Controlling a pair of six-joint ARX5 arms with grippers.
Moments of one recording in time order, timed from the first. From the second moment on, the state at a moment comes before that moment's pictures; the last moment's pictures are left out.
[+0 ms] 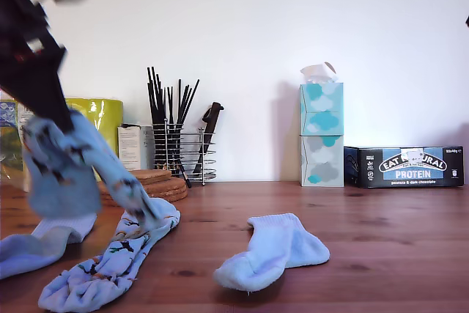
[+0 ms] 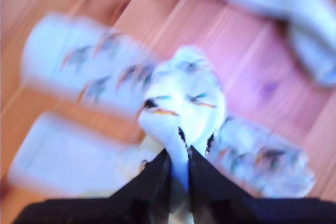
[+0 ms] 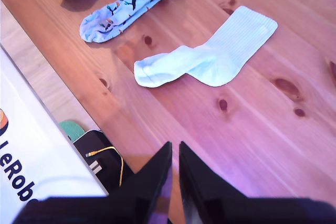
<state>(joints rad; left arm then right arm) -0.35 1.23 0.93 -0.64 0.12 0.43 0.62 0.68 0.78 -0.93 -0.17 -0.18</state>
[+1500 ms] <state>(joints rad) -0.46 1.57 0.89 -0.15 0.10 -0.02 0.62 0.72 0.78 -0.91 -0.17 -0.21</state>
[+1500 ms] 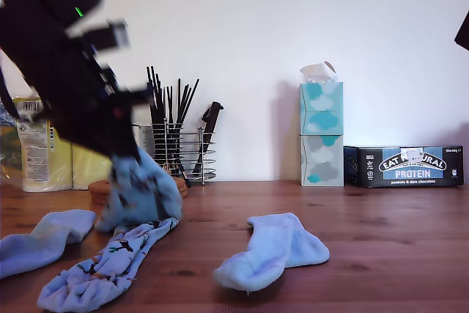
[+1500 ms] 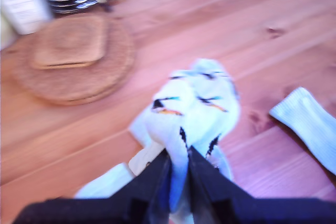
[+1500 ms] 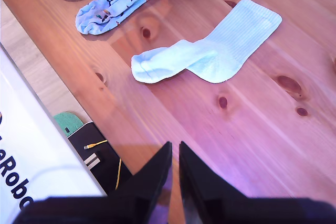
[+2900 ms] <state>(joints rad) -0.41 1.23 0.68 -0.70 -0.06 -0.17 0.62 0.72 0.78 -0.87 -0.18 -0.23</state>
